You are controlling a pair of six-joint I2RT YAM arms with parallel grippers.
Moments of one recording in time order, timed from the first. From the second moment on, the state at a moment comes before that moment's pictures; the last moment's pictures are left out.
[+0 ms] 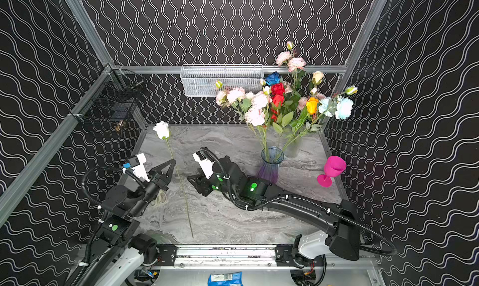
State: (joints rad) left arm -0.38 0.47 0.52 0.09 0.14 -0.65; right arm 1.13 1.41 1.24 -0.16 0.01 0.31
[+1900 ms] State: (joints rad) left arm -0.38 0.17 0.60 -0.55 -0.15 -0.67; right arm 1.06 1.34 1.44 -0.29 0.16 0.26
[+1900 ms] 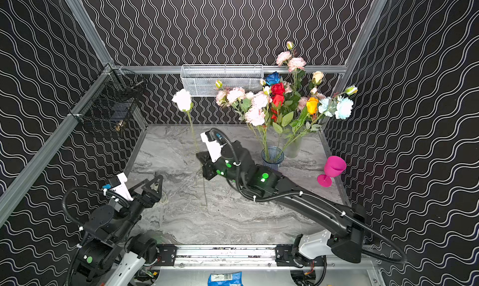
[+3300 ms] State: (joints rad) left arm -0.38 0.41 0.62 -0.54 0.04 -0.70; right arm 0.66 1.22 1.67 -0.39 0.68 -0.04
